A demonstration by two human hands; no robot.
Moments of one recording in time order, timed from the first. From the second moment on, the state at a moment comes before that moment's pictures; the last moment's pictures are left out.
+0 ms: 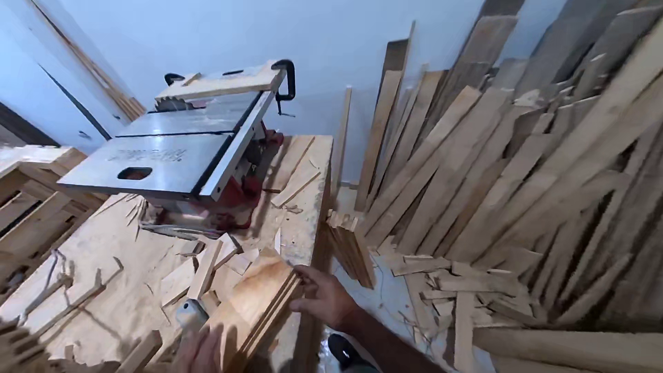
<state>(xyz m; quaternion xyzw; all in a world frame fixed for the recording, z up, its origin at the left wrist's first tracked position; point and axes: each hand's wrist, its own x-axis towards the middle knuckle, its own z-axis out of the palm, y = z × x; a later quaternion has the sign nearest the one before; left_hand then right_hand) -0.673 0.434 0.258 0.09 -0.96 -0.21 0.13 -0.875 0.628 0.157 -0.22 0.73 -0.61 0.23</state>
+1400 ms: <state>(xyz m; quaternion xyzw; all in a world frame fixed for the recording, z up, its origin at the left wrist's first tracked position) -0.786 0.441 0.258 0.26 -0.96 -0.09 -0.10 -0.949 0.625 0.135 -0.47 0.69 -0.51 0.20</state>
